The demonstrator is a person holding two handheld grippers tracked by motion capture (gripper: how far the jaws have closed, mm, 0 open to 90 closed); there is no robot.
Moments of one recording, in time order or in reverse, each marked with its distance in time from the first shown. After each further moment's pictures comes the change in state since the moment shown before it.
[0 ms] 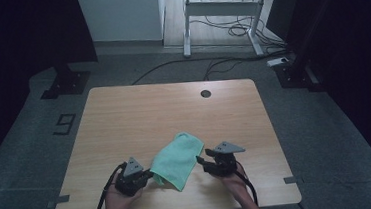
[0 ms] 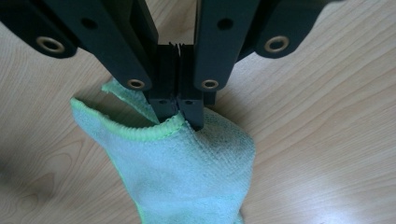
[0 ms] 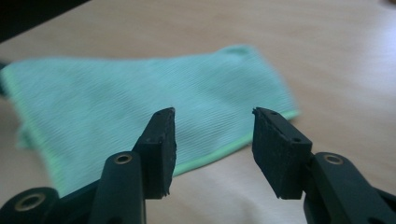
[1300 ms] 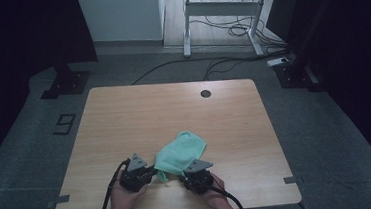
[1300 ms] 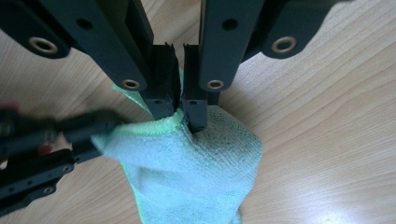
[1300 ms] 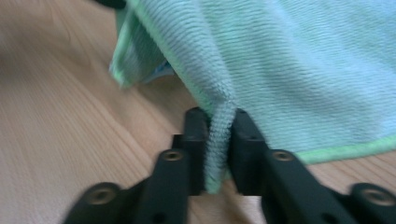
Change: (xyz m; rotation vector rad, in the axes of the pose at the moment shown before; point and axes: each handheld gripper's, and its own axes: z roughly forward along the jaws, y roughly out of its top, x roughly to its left) left arm 0.000 0.010 0.009 -0.009 -0.013 -0.044; right arm 0.062 -0.025 0.041 0.156 0.077 -0.154
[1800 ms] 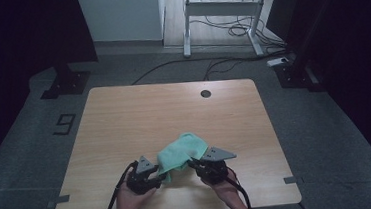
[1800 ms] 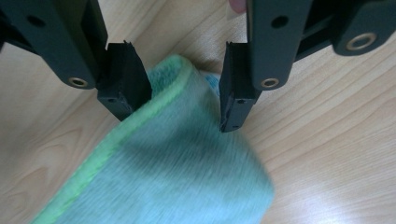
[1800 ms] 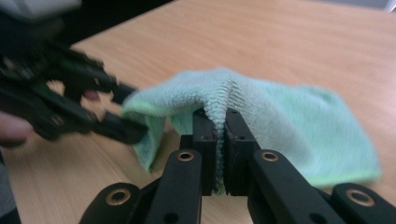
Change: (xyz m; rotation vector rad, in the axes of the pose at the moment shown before) left arm -0.014 -0.005 0.021 0.039 0.025 0.019; right arm -0.022 0.027 -0.058 -0.213 0.014 0.061
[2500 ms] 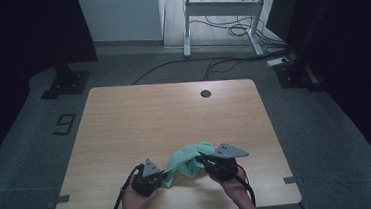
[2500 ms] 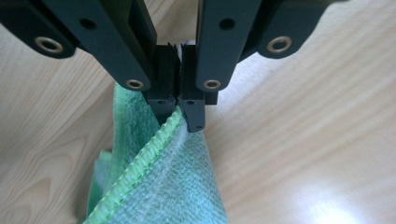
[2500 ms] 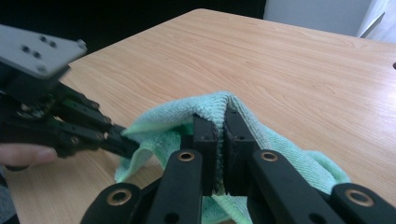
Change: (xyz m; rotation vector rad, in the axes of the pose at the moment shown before) left arm -0.008 0.000 0.003 -0.013 -0.014 0.032; right arm -0.010 0.013 -0.028 -0.057 -0.037 -0.001
